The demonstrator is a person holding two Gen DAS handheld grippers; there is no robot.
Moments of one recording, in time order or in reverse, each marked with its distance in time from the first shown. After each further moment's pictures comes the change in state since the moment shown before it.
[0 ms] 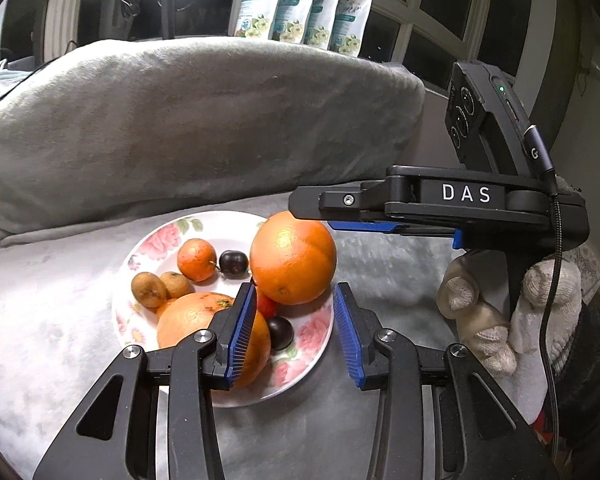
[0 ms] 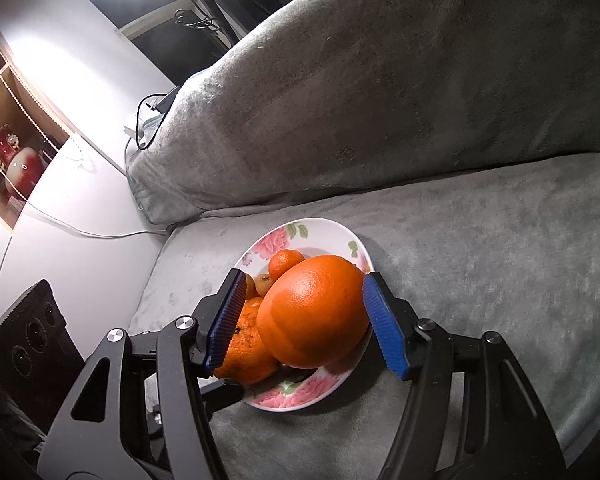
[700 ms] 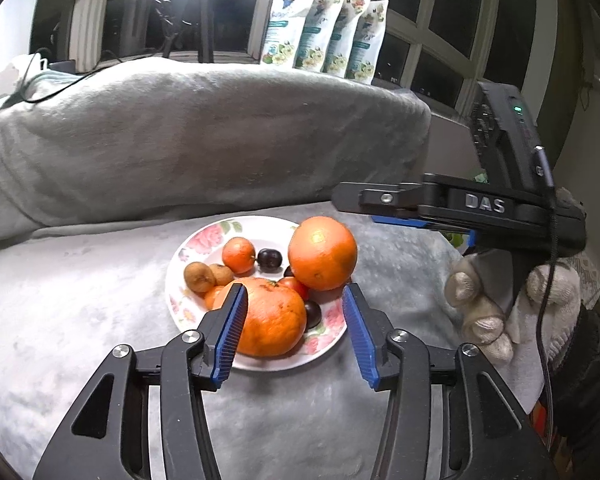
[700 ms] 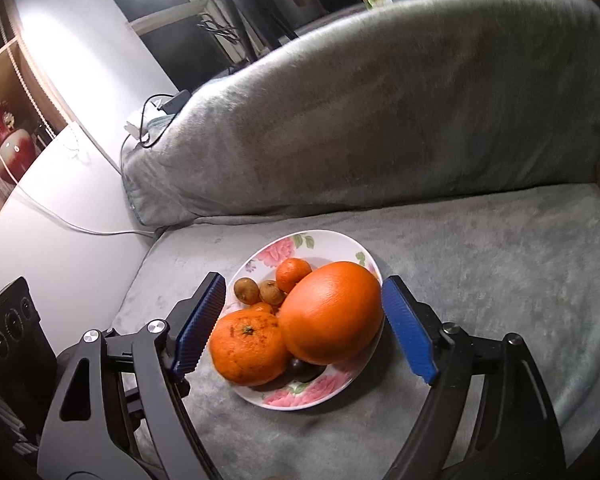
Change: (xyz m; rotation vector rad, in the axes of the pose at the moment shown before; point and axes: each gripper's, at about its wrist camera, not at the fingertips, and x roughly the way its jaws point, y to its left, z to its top) left arm -0.051 0.020 -0.010 -0.031 -0.061 0.030; right arm -0.018 0.034 -0.009 -0.086 -0.075 -0.099
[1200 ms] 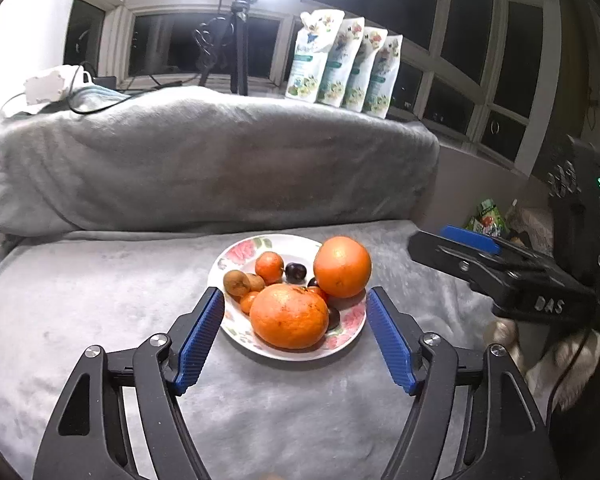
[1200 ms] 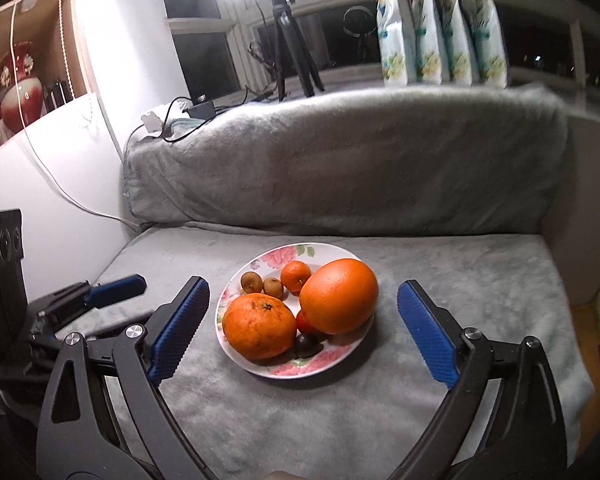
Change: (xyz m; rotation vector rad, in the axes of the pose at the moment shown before) left arm -0.040 0.011 -0.005 -0.034 -0.098 0.051; right arm -0.056 0.068 -0.043 -0.192 -0.175 -0.189
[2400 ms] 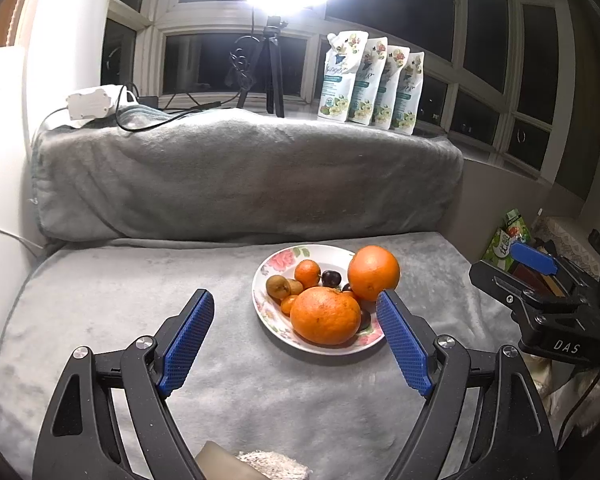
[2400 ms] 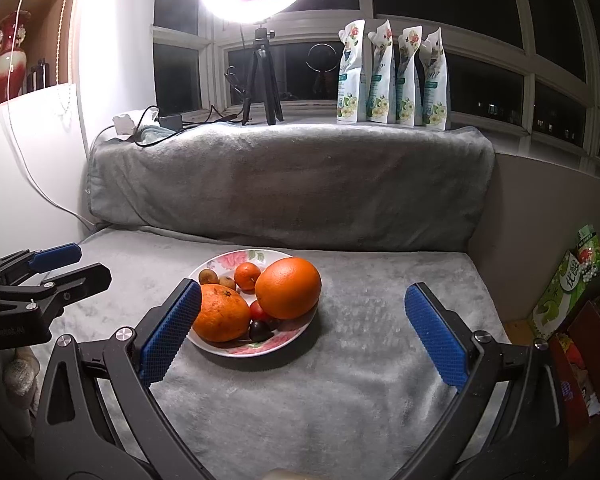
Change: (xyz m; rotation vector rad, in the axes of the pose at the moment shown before) left arm -0.027 0.003 -0.007 -0.001 -0.058 0.126; right arm -0.046 0.020 -0.023 -0.078 -0.103 -0.239
